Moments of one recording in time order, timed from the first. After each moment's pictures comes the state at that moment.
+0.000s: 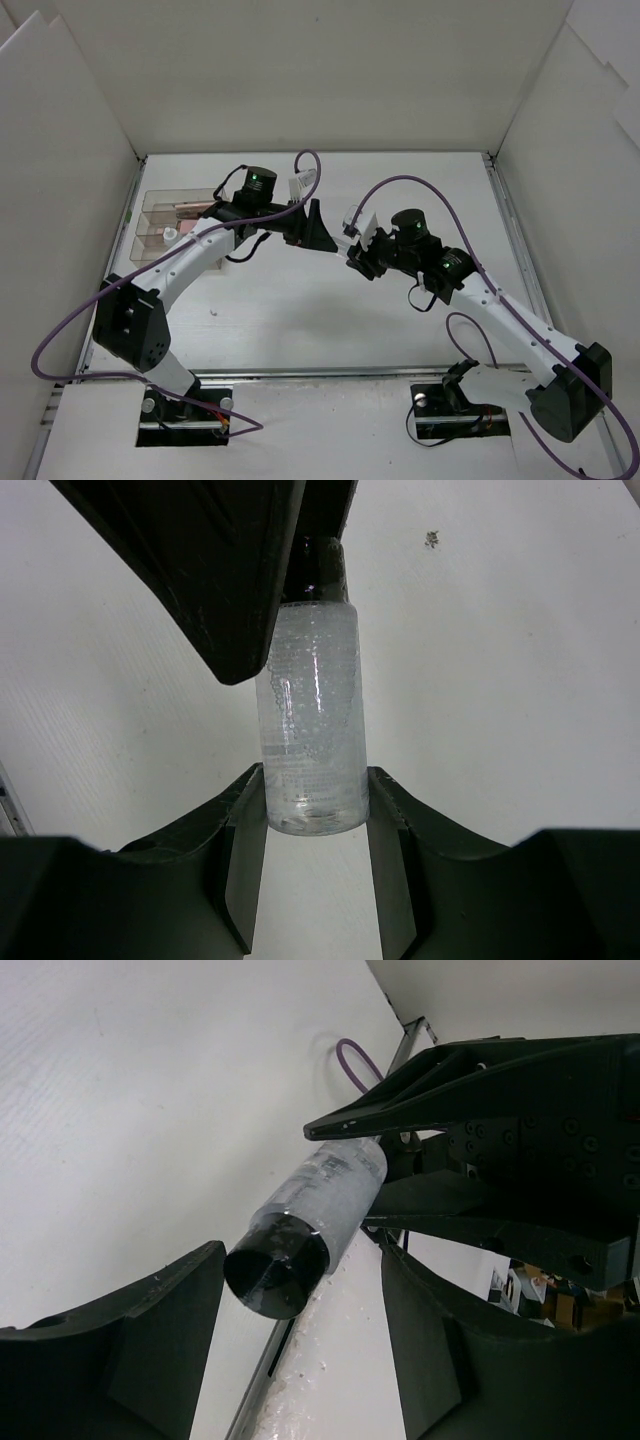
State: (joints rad) left arm -0.51 1.59 1.35 -0.39 0.89 -0.41; right arm 0.61 1.14 0.93 -0.35 -0.32 -0.38
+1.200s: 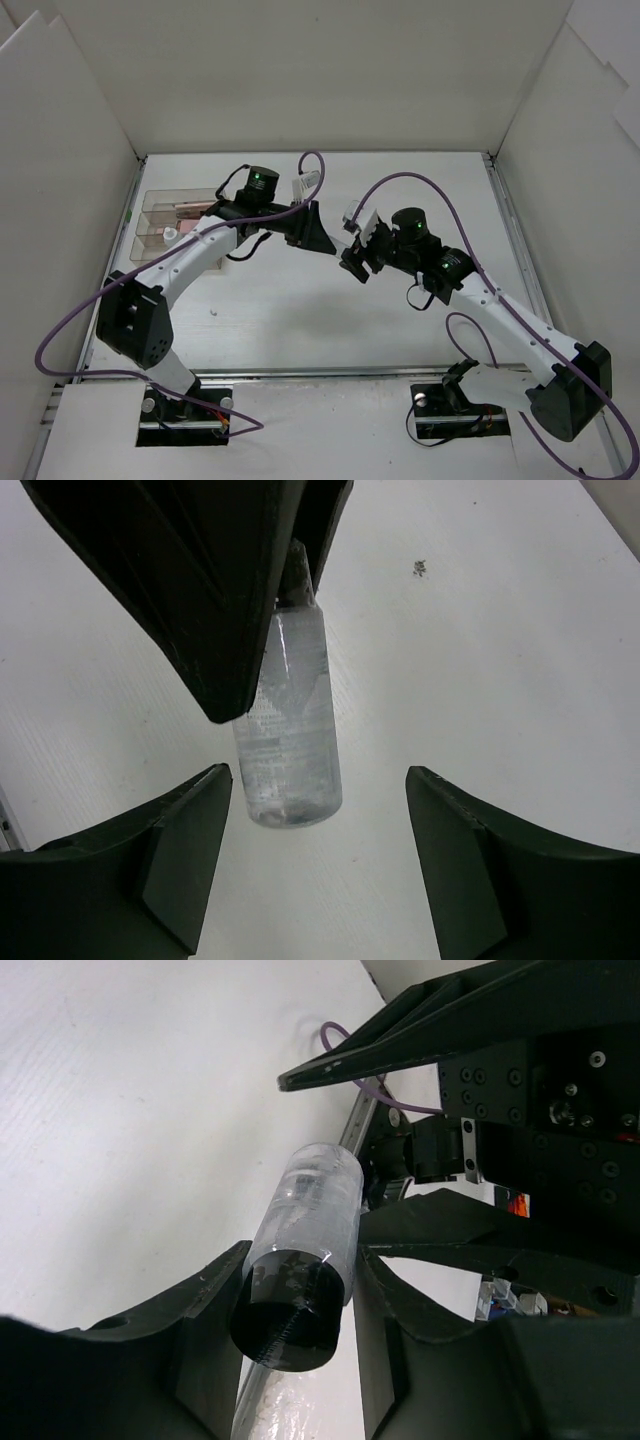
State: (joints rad) left arm -0.52 1.62 1.35 -0.38 0.96 -0.39; right arm 0.62 1.14 0.92 -0.28 -0.32 -0.34
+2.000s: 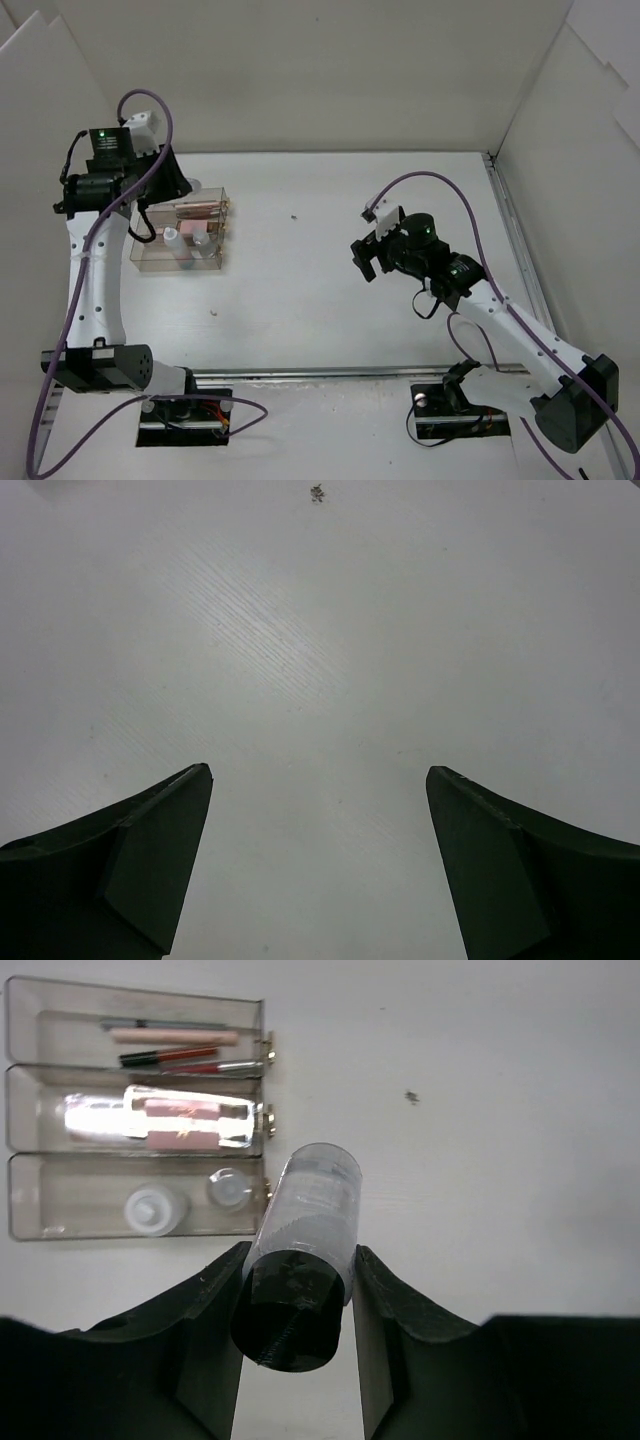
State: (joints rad) left arm 0.02 1.41 1.78 -1.02 0.25 -0.18; right arm 0.58 1.08 0.88 -0.31 -0.10 -0.15
